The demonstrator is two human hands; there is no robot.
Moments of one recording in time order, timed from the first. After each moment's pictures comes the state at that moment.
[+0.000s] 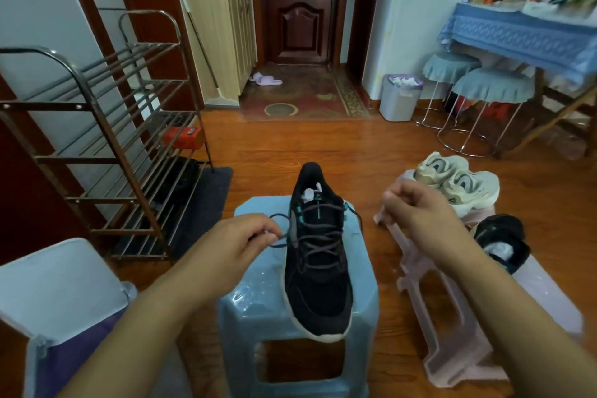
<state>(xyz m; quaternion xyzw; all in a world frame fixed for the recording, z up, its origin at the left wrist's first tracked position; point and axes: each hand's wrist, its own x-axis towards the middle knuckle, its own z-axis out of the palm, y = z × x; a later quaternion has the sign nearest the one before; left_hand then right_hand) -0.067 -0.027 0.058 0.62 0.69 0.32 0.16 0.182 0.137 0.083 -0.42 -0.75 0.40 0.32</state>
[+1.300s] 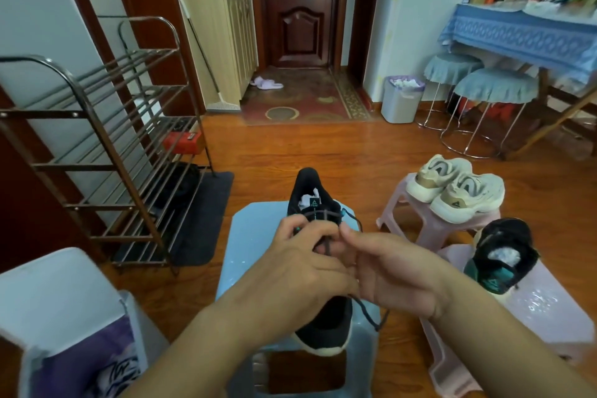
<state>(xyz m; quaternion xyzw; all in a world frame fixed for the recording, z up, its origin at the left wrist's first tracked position) -0.006 0.003 0.042 0.84 0.48 0.23 -0.11 0.164 0.115 0.056 -0.22 -0.42 0.88 0.04</state>
